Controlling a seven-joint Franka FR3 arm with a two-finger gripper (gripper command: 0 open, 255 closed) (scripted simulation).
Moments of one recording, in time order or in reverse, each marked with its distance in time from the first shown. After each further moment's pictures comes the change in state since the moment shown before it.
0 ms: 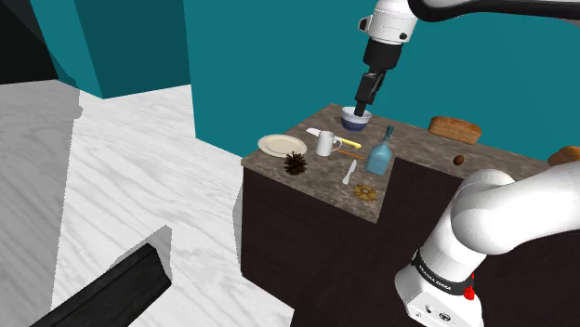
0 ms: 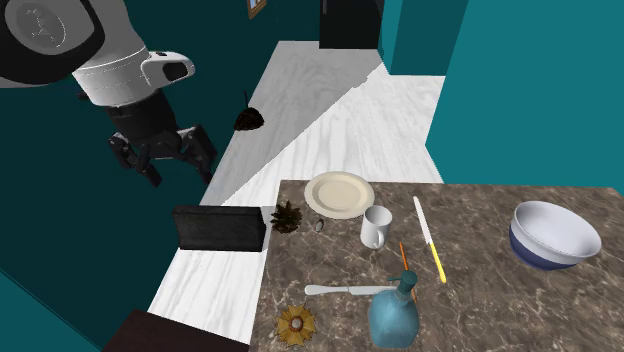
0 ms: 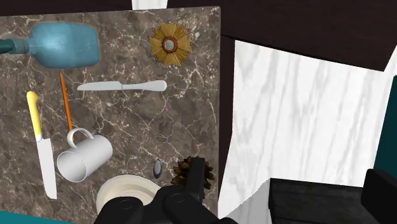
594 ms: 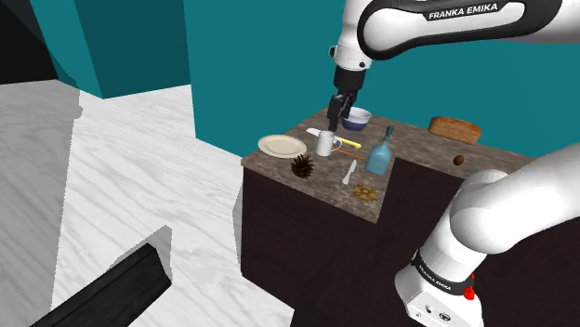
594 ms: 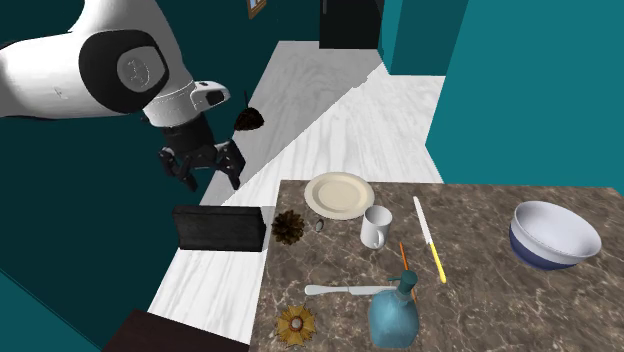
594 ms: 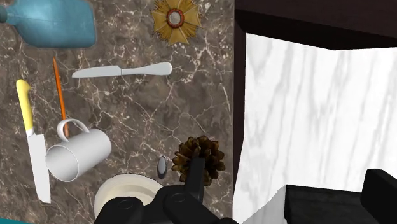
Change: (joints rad) arm -0.028 0.206 0.018 -0.028 -0.045 0.205 0.042
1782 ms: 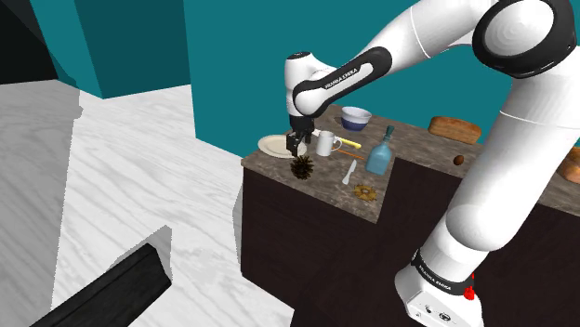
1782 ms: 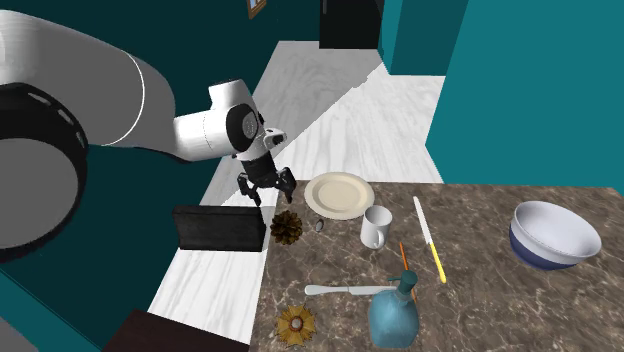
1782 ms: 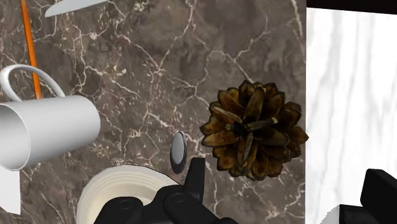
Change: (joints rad) arm -0.078 0.656 0.008 0.213 -0.215 0.356 0.166
